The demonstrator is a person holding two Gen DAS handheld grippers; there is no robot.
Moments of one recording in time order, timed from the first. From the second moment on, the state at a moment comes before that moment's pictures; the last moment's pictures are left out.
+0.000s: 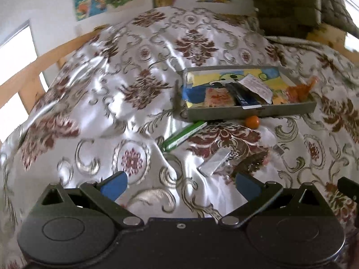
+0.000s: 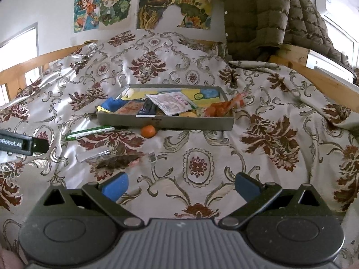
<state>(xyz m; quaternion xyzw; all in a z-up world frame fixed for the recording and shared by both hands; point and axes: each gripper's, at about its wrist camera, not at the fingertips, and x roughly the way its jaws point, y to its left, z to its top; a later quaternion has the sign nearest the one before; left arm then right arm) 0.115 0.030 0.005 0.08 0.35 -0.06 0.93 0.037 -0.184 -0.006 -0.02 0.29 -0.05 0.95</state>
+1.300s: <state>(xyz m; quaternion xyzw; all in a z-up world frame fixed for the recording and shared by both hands) 0.196 0.011 -0.057 0.20 0.39 -0.17 0.88 0.137 -0.174 -0.062 0.13 0.37 0.07 0.92</state>
